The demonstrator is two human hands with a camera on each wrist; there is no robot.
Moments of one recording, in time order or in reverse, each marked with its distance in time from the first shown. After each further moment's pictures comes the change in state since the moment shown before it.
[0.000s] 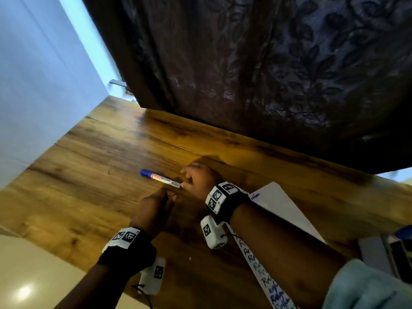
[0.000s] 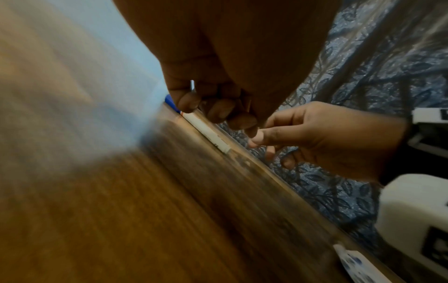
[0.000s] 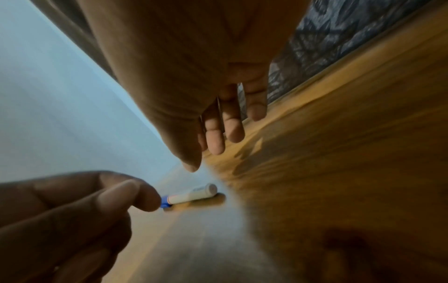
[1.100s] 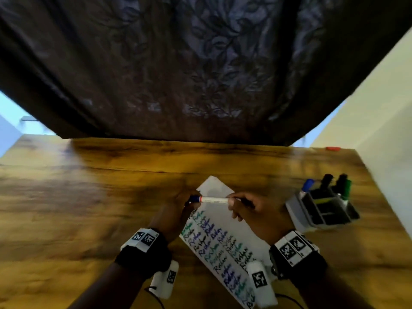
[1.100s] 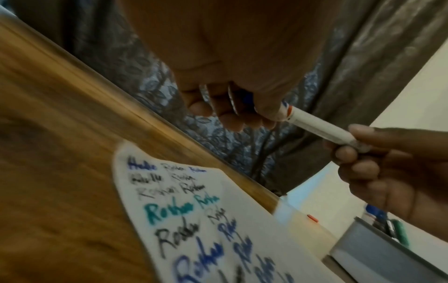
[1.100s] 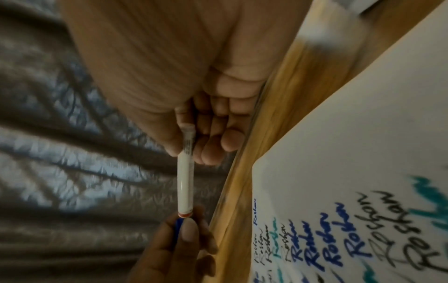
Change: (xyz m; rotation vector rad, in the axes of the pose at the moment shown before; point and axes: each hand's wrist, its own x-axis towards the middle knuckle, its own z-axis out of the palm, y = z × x) left_hand 0.005 0.155 0.084 -0.057 -0.322 0.474; right_hand -0.244 0.137 -0.059 0.843 0.485 0.275
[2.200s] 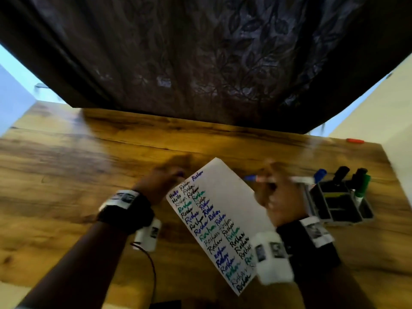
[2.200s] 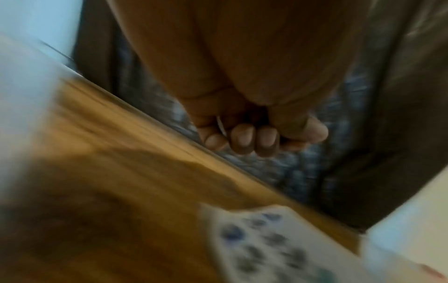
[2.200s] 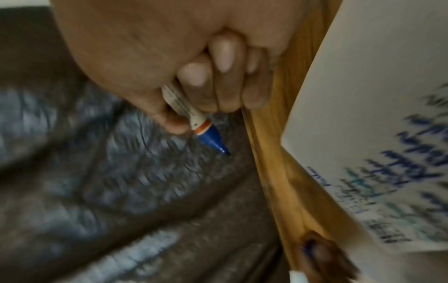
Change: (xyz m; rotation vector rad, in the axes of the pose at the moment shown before) left_hand 0.009 -0.017 -0.021 0.025 -0.173 -0.146; right_hand 0.000 -0.013 -0.031 0.659 0.182 0.146
